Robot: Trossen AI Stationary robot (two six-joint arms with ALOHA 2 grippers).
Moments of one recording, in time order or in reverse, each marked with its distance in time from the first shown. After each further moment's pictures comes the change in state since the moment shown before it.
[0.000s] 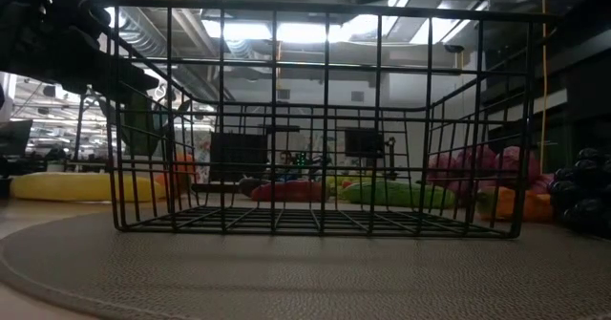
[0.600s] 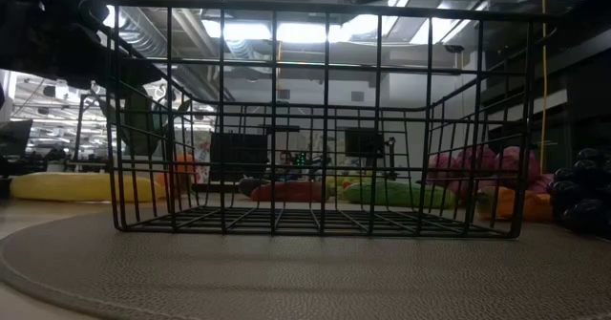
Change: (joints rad) left arm 0.000 0.000 0.000 0.045 -0.034 0.087; right arm 0.000 0.029 0.000 -0.012 0.000 -0.051
